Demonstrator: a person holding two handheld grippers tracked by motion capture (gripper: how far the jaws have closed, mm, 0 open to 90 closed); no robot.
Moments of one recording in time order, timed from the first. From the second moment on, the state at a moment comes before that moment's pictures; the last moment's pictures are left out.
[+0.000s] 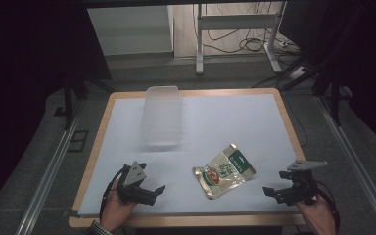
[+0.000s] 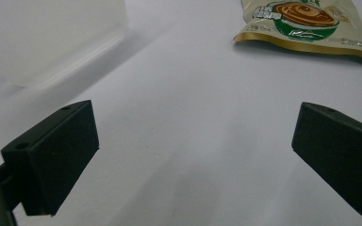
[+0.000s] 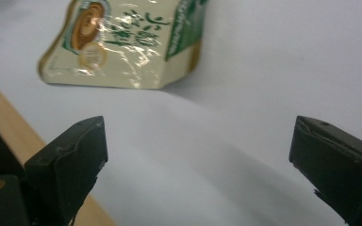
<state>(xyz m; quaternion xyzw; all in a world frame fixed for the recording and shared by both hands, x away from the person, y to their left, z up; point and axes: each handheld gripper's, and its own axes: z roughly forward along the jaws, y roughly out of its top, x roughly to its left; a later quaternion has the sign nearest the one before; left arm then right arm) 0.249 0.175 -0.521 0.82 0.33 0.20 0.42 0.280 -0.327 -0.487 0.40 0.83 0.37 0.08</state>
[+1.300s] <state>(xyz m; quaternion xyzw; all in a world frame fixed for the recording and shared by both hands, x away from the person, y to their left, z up) 0.252 0.179 -0.525 0.81 0.33 0.19 0.44 0.285 -0.322 -0.497 0.41 0.82 0.38 0.13</state>
